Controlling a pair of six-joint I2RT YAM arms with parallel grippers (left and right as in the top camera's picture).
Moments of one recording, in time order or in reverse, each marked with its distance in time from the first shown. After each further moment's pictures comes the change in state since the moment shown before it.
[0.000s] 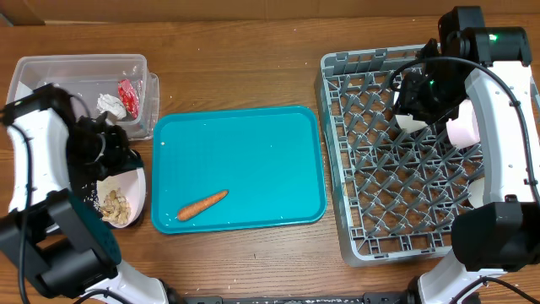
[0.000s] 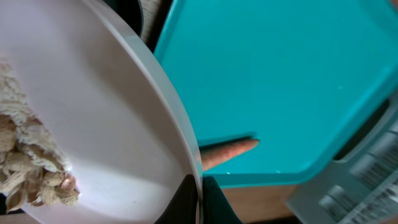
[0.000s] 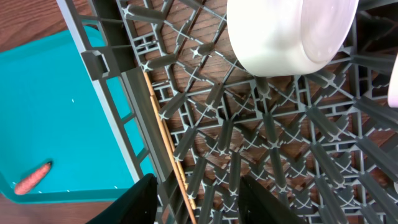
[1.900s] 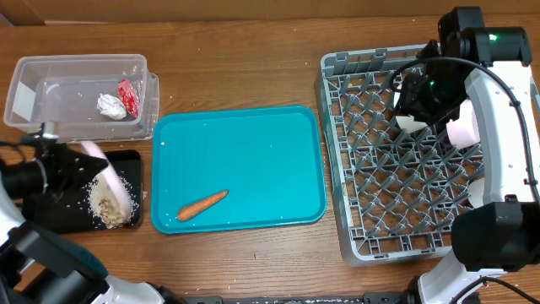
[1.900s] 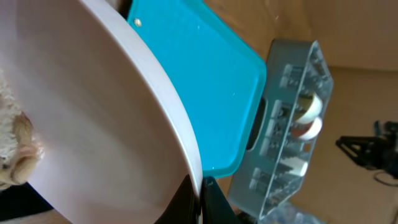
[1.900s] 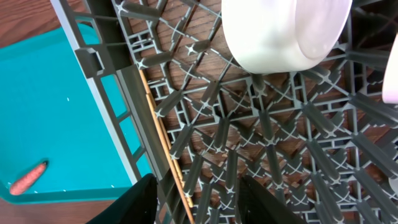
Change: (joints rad) left arm 0.374 -0.081 -0.001 -0.183 0.410 0.404; right arm 0.000 0.000 0.000 -0.010 0.013 0.000
